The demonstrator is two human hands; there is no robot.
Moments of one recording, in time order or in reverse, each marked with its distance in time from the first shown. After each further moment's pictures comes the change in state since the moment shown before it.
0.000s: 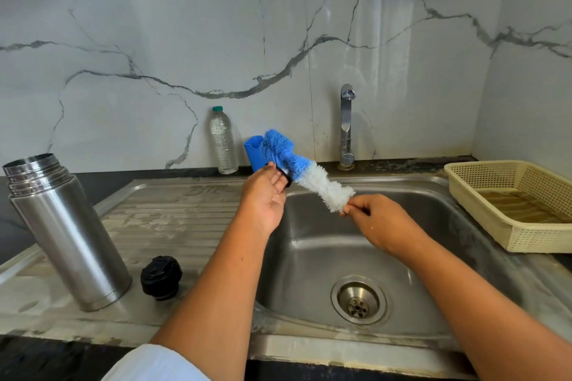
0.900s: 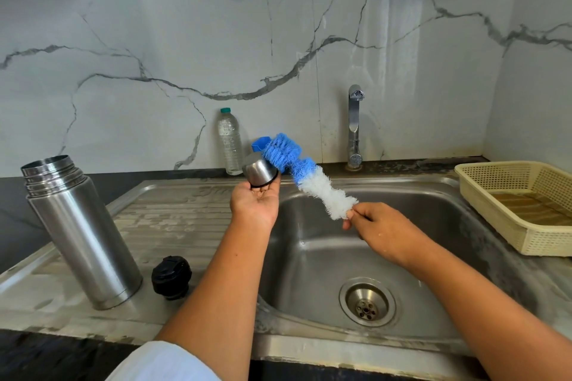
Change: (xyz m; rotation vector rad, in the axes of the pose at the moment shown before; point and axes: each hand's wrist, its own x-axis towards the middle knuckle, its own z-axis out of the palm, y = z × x) left_hand -0.002 0.022 -0.011 -0.619 0.100 -0.030; right_hand -0.011 -0.008 0.005 0.046 -0.078 -0.009
